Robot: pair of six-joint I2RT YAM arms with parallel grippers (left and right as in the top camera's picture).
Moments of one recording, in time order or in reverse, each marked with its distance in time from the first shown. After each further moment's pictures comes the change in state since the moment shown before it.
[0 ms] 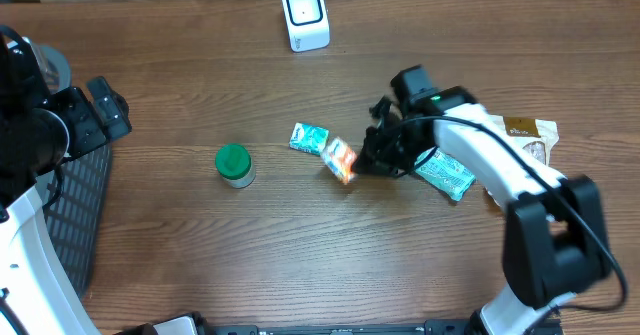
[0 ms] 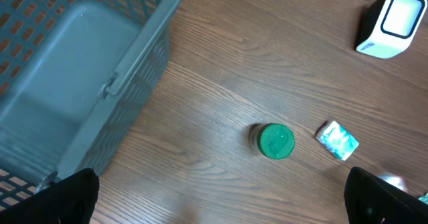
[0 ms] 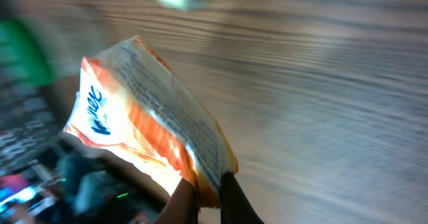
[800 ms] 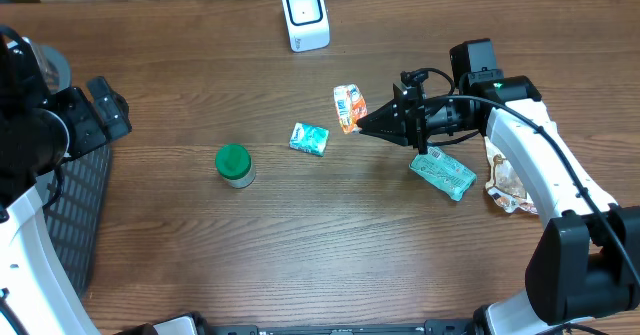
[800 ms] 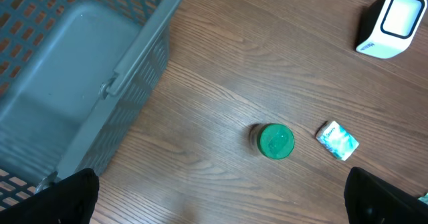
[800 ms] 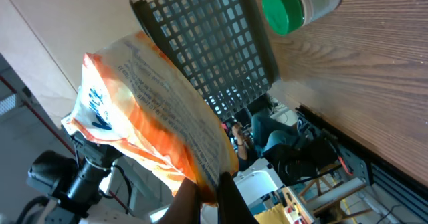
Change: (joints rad) left arm 0.000 0.000 0.000 0.000 0.000 0.000; right arm -0.182 -0.093 0.024 0.069 -0.656 0.343
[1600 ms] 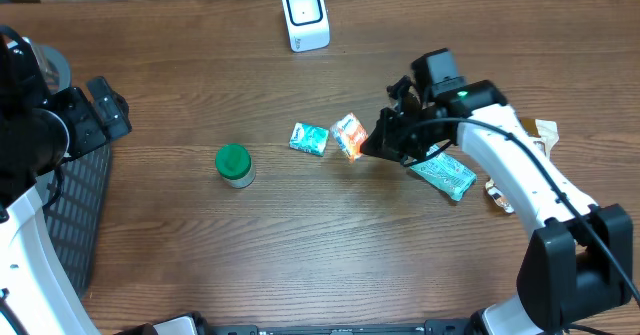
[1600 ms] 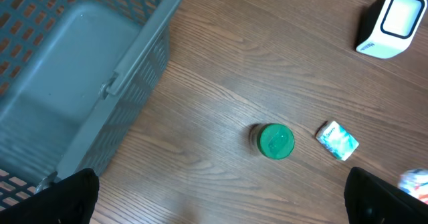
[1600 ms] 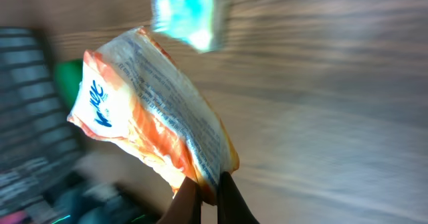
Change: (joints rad) left arm 0.000 0.000 0.000 0.000 0.000 0.000; right arm 0.175 0.000 0.000 -0.061 0.806 -0.263
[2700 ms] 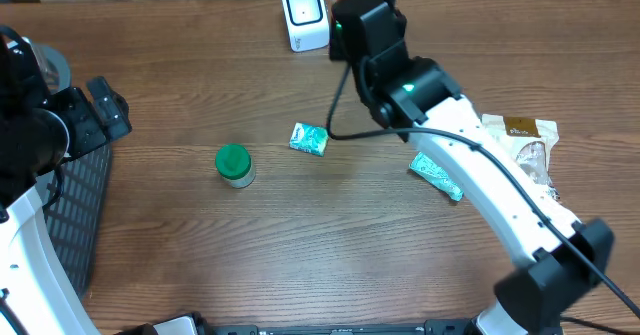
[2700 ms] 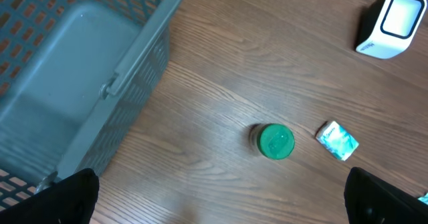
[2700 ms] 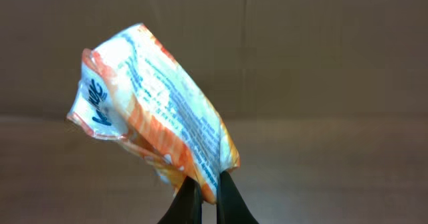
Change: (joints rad) left arm 0.000 0.000 0.000 0.000 0.000 0.000; right arm 0.272 0.071 0.418 0.477 1.041 -0.139
